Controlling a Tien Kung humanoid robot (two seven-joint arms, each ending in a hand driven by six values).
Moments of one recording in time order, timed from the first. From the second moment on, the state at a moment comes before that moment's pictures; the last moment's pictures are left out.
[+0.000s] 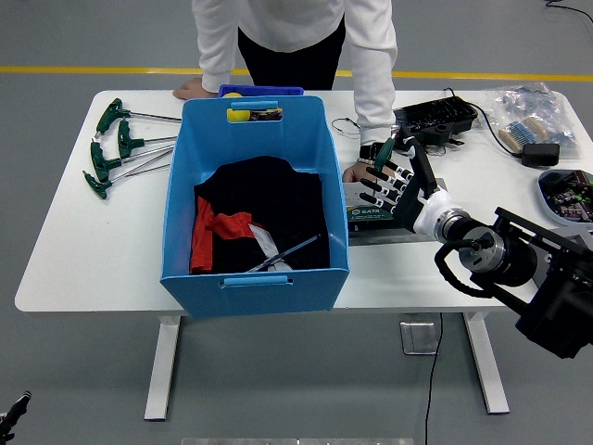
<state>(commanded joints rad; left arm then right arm) -0.16 0.20 -1.01 -0.18 0.74 0.22 -0.07 0.77 -0.24 0.49 1.05 0.20 -0.36 0.03</state>
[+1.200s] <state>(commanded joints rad) -0.17 0.20 -1.02 -0.18 0.77 0.22 -0.06 0.82 -0.16 0.58 1.02 0.28 -0.36 0.05</state>
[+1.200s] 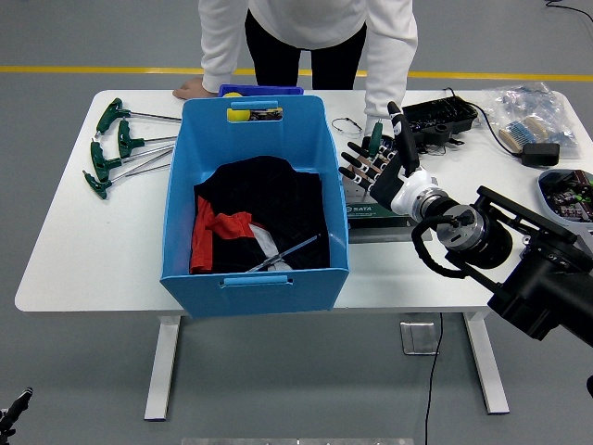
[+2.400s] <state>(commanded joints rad) -0.16 0.19 -1.05 -0.18 0.77 0.22 -0.06 0.98 -0.21 0.54 1.35 0.13 -0.41 0.03</state>
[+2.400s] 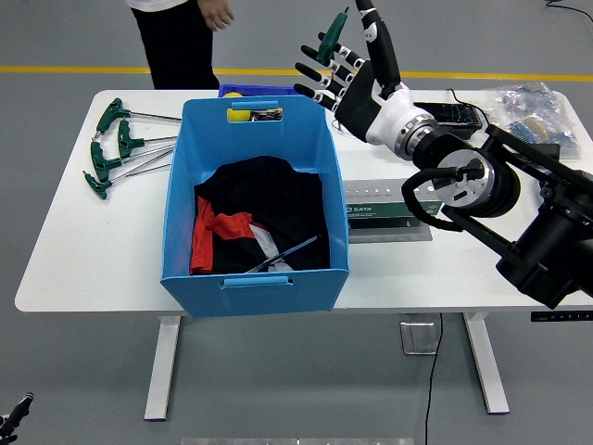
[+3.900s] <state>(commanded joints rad) -0.15 0.19 -1.03 -0.18 0.78 0.22 -0.07 1.08 -0.28 0.34 1.11 -1.24 0.07 -0.11</state>
